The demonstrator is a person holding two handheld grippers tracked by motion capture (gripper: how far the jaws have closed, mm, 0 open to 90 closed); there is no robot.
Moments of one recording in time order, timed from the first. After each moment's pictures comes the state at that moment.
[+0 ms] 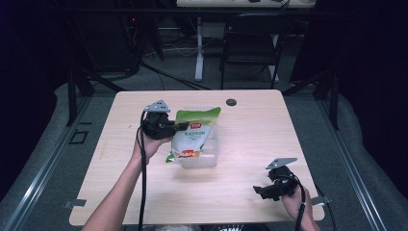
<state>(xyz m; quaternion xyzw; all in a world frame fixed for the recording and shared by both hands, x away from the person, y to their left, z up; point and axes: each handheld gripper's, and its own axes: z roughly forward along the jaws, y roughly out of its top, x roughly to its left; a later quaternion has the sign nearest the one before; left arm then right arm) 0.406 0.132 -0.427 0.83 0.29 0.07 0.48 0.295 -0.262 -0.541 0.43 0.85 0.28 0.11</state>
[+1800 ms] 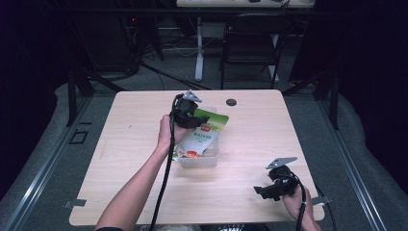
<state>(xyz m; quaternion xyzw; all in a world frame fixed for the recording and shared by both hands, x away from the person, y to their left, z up) 0.437 0.058 -0.415 0.86 0.30 0.12 0.40 0.297 -0.264 -0.542 0.43 0.86 0.27 0.10</state>
